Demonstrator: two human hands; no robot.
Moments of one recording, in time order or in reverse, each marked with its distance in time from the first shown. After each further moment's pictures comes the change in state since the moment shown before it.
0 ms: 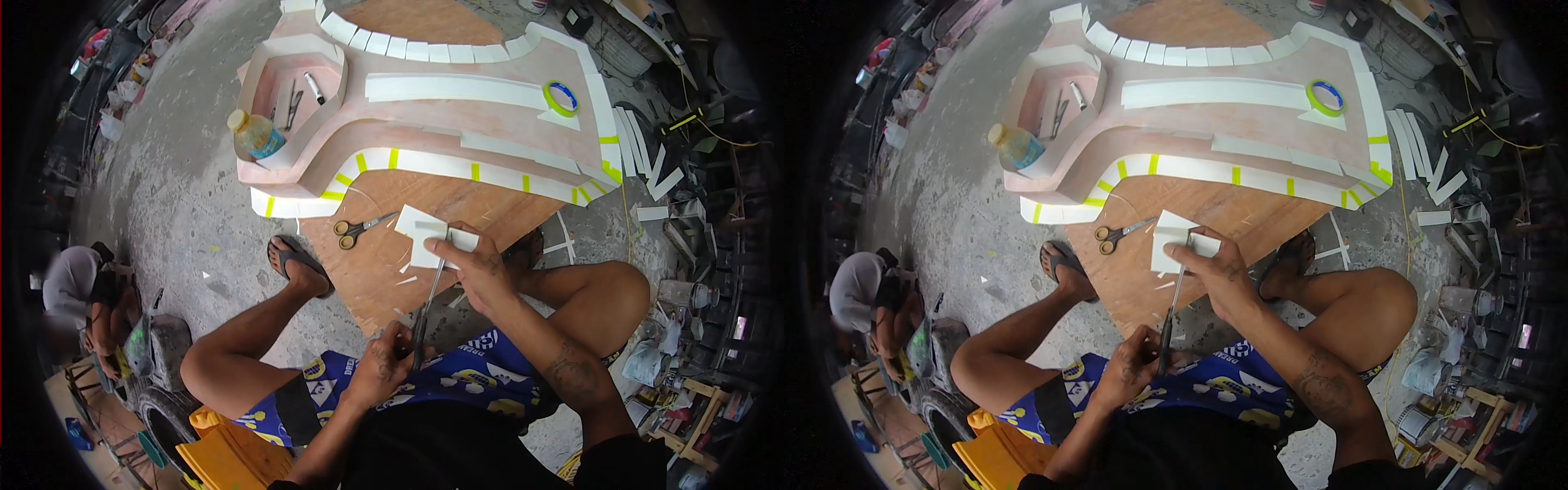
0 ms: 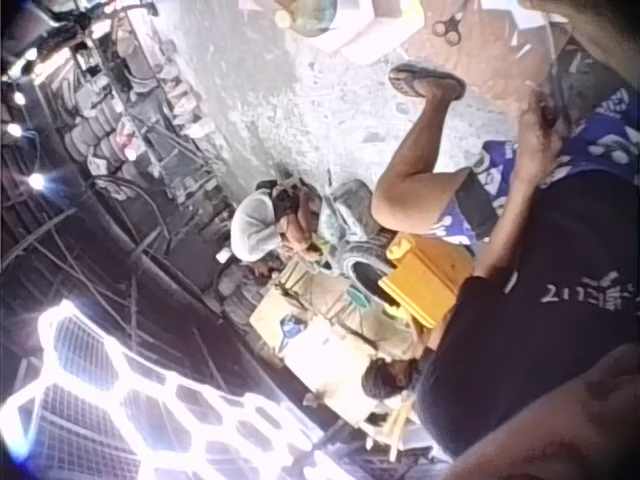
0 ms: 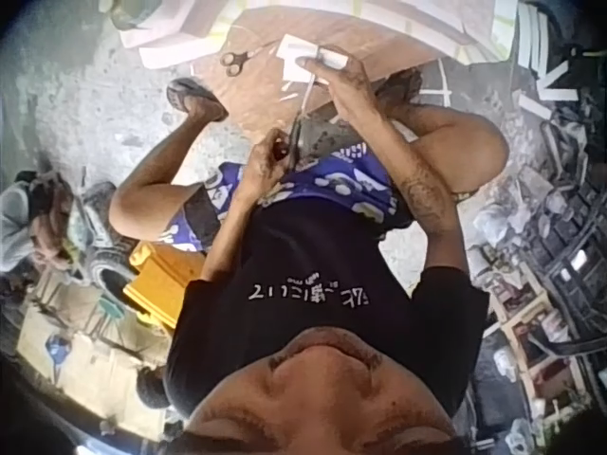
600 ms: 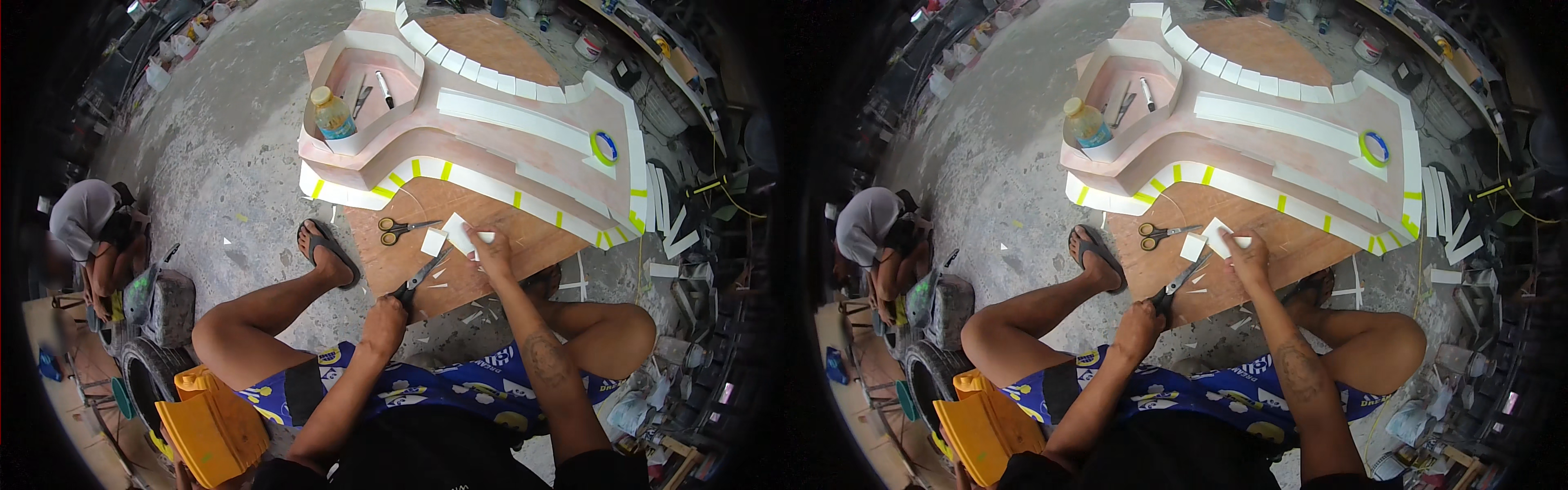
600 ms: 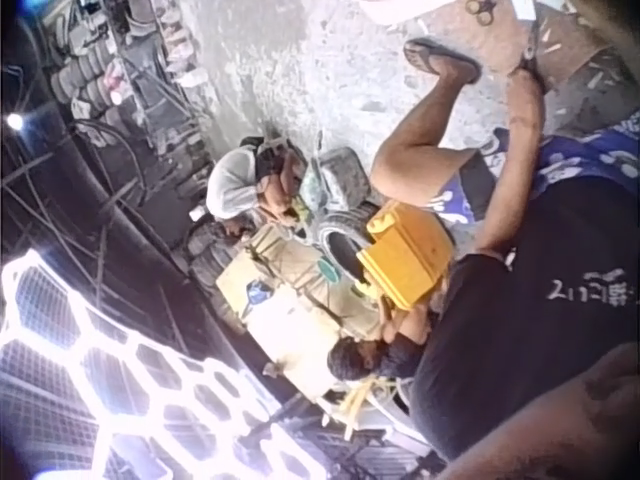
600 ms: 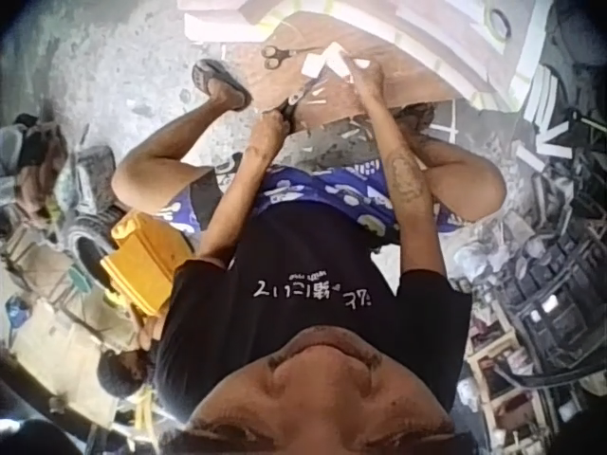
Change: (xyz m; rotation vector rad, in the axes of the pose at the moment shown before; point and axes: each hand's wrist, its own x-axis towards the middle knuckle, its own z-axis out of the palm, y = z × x) left_hand 0.051 -0.067 -0.041 0.794 0.401 -0.158; right_hand 0.082 0.059 -0.021 -0.675 0.260 0.074
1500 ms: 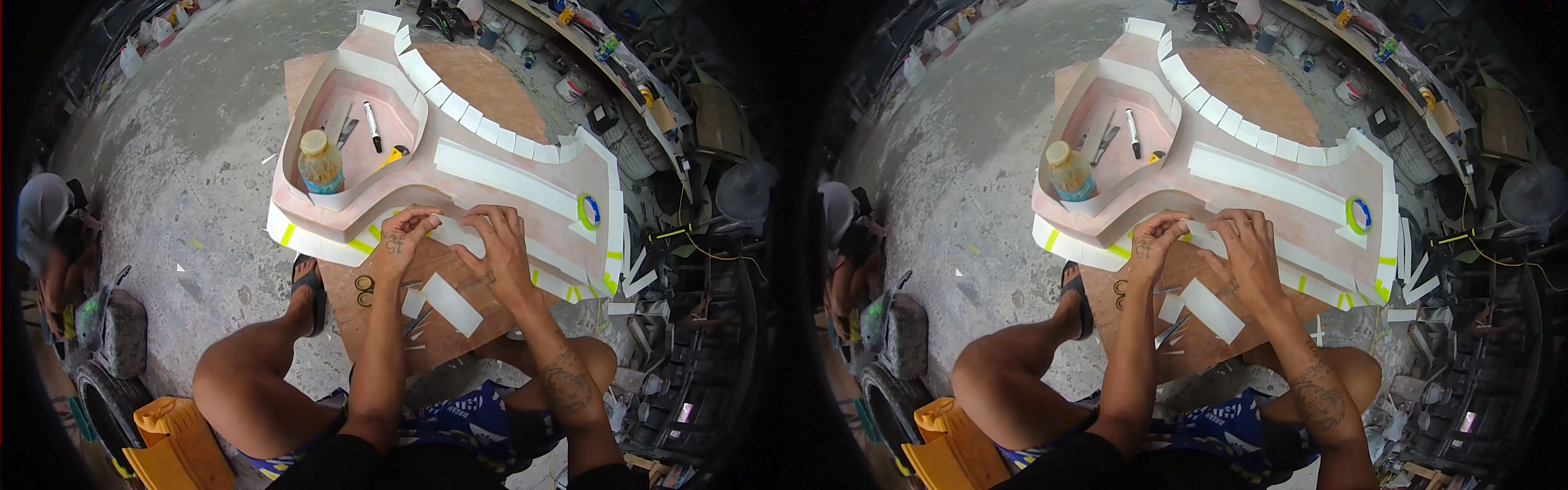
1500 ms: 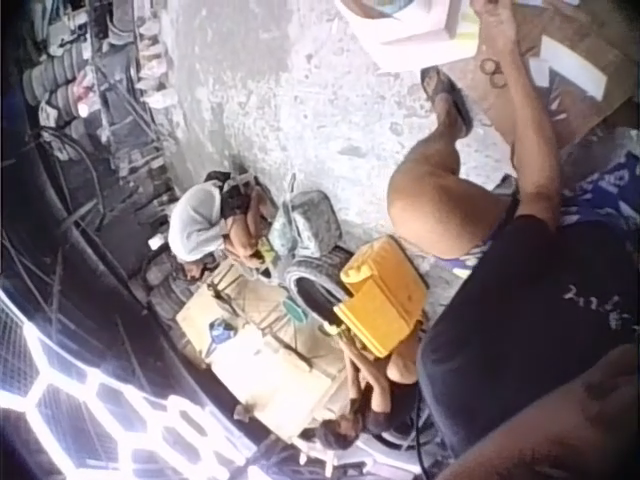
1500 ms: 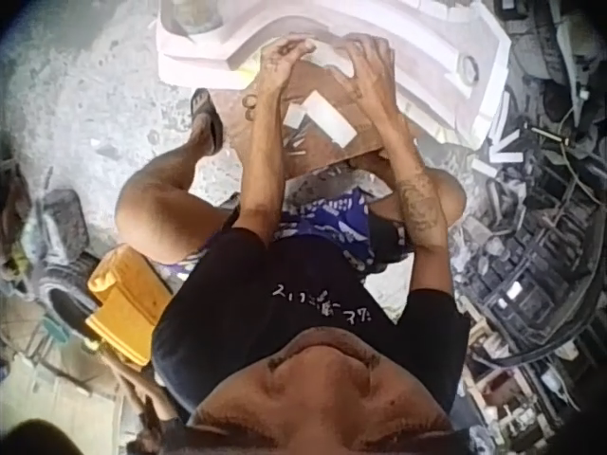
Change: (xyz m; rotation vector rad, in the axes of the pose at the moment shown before) left_hand 0.222 0.079 -0.060 -1.522 0.145 0.455; right_hand 0.012 -0.163 -0.016 -0.827 0.121 -1.134
